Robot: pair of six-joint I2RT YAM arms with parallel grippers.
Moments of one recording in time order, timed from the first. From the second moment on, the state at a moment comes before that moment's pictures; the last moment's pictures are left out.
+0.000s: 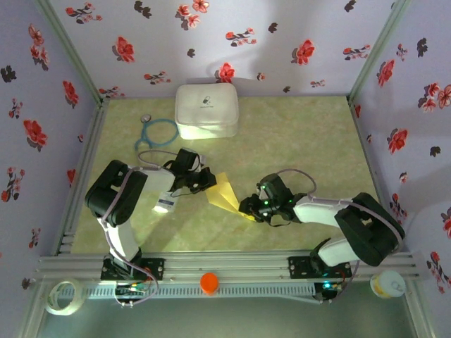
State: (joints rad) left arm -0.55 1.82 0.82 0.10 0.47 -0.83; right arm 0.68 1.41 0.44 0.07 -0.50 1.09
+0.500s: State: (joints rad) left arm -0.55 1.82 0.82 0.10 0.47 -0.84; right arm 0.68 1.45 0.42 0.21 -0.52 1.14
